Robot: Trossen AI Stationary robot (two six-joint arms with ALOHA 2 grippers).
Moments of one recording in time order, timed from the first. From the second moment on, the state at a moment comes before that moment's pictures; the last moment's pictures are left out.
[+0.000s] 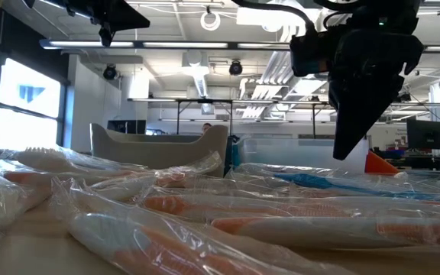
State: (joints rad) left arm 0.43 0.70 0.76 -0.19 0.12 -0.16; right arm 0.38 1.73 1.08 -0.65 0.20 0.78
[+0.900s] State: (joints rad) left arm 0.43 0.70 0.76 -0.24 0.12 -0.16; right arm 0.38 1.73 1.02 -0.60 0.20 0.79
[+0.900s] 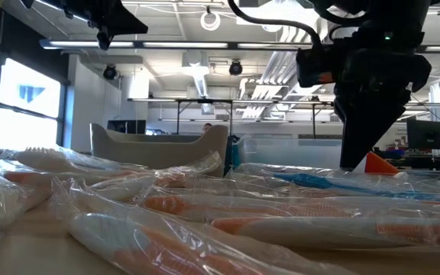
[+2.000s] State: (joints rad) left arm 0.43 0.70 0.76 -0.24 0.12 -0.16; right arm 0.38 1.73 0.97 -0.52 0.15 0.79
